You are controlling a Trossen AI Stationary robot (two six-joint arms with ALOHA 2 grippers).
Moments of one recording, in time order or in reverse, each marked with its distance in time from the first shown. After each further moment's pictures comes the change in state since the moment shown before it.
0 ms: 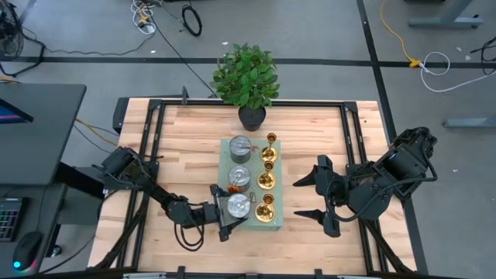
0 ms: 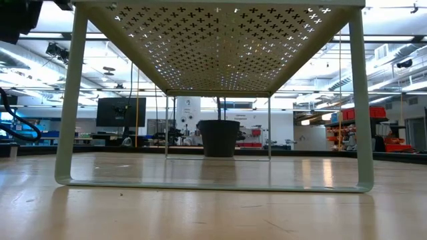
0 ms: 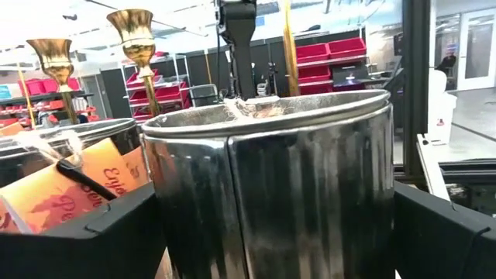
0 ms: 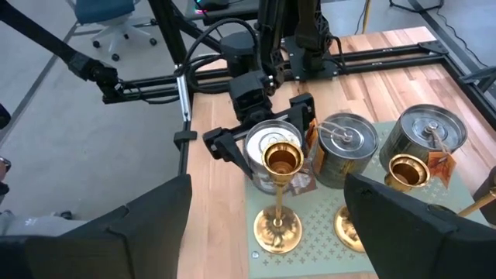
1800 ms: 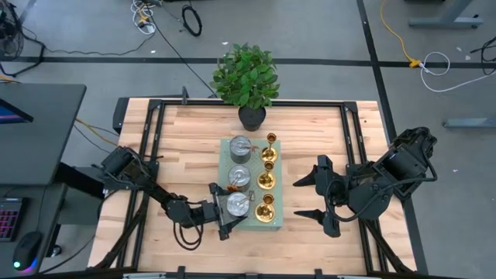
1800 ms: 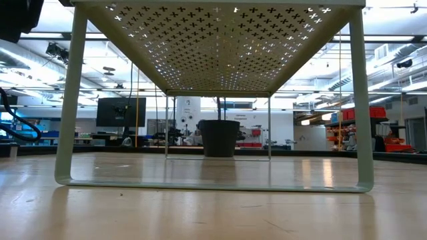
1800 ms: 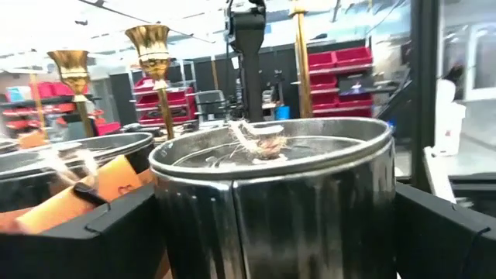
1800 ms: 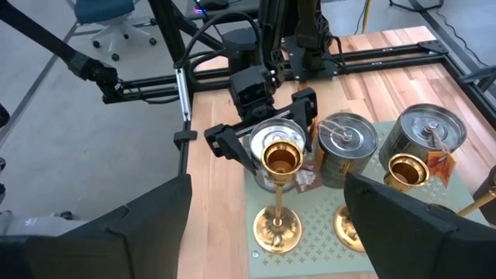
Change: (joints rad) left arm -0.003 -0.007 0.001 0.037 -0.016 0.020; right arm 0.000 0.000 0.000 -0.001 0.000 0.002
